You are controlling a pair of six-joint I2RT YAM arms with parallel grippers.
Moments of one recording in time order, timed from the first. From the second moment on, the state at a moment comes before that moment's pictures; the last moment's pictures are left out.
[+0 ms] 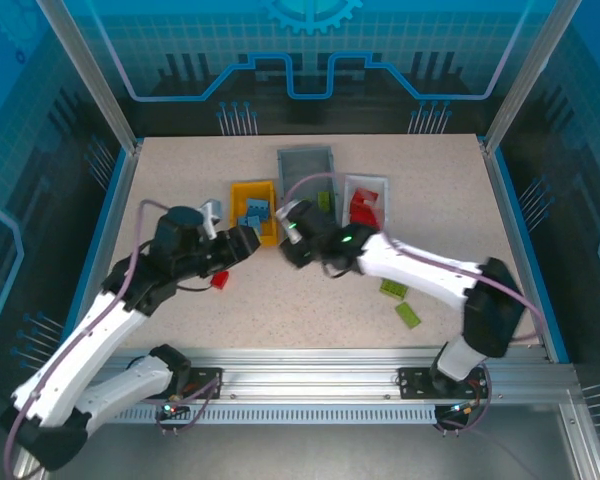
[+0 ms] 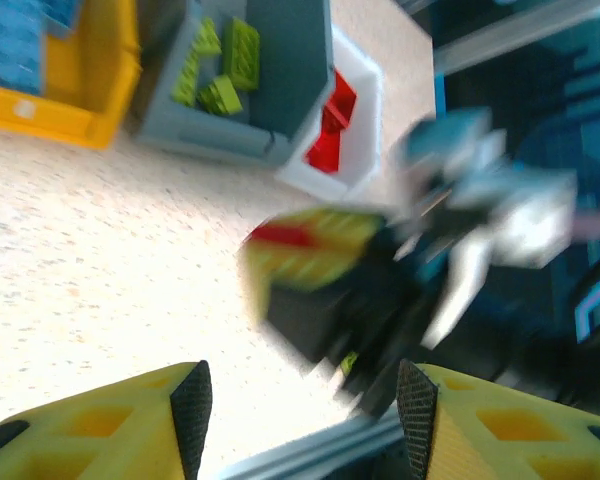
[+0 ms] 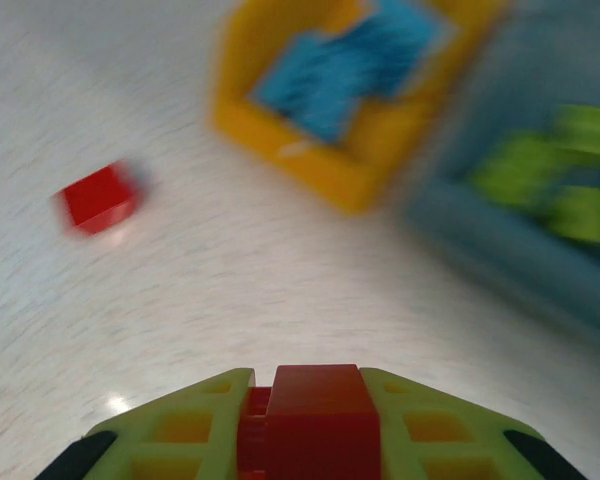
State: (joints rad) left arm -0.53 0.92 1.01 -0.70 0.21 -0.96; right arm 0.85 1.57 1.26 -0.53 0.13 0.26
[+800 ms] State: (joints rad) left arm -0.87 1.38 1.21 -0.52 0.16 -0.92; right arm 0.38 1.90 1.45 -0.67 0.10 0.40
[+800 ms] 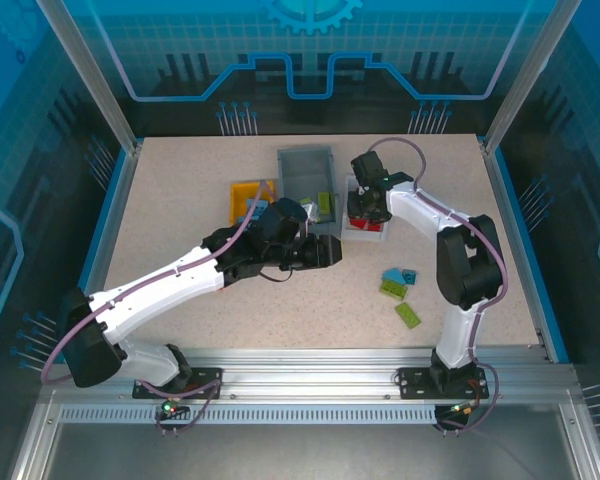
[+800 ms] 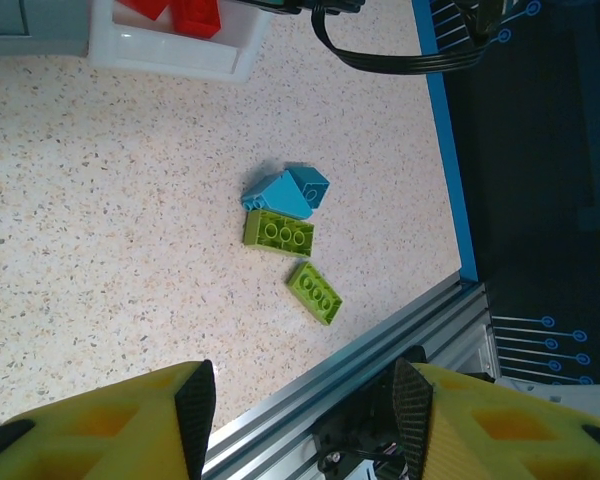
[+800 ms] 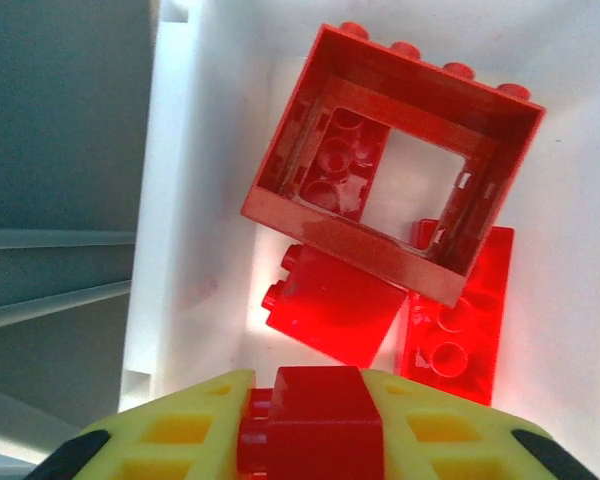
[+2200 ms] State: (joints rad) left arm -1.02 2.27 1.91 -0.73 0.05 -1.13; right arm 0.40 0.72 1.12 -1.07 0.31 0.40
